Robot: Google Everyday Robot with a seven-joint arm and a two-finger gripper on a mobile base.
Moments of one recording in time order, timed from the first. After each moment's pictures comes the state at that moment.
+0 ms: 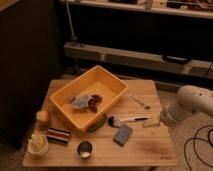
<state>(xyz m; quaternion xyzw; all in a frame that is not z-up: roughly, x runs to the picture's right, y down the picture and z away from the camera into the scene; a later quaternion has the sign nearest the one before) 0.258 0.192 0.706 -0.34 0.15 0.72 0.59</state>
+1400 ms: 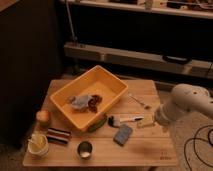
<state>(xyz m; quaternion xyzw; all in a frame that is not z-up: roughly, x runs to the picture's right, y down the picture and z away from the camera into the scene) 0.213 0.184 0.689 -0.35 0.14 0.69 0.62</state>
